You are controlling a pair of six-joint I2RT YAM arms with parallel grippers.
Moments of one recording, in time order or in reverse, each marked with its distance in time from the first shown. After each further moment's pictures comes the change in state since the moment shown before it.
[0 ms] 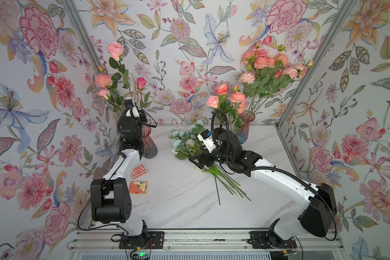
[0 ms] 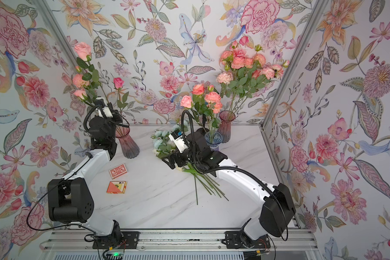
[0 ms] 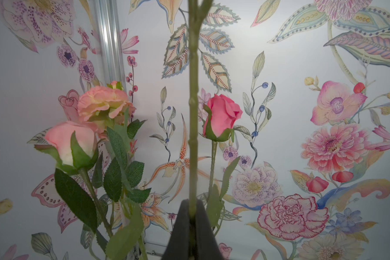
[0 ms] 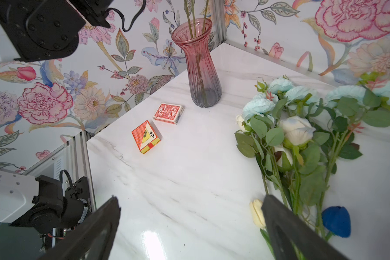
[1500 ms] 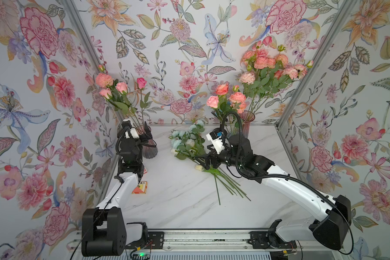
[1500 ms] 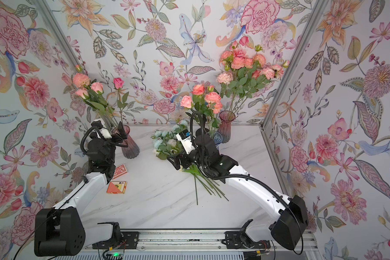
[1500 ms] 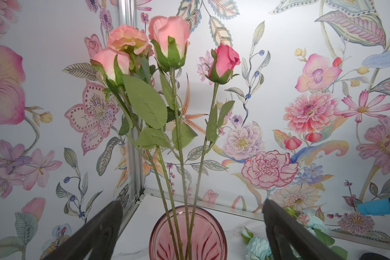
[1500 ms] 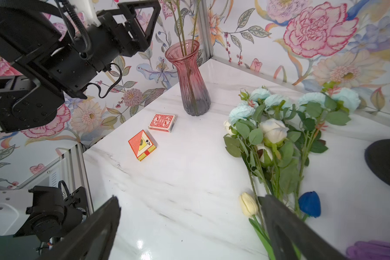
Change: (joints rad) left arm -0.026 -0.366 -0.412 -0.036 -0.022 -0.114; right arm -0.004 -0.184 -0.087 -0.010 0.100 0.026
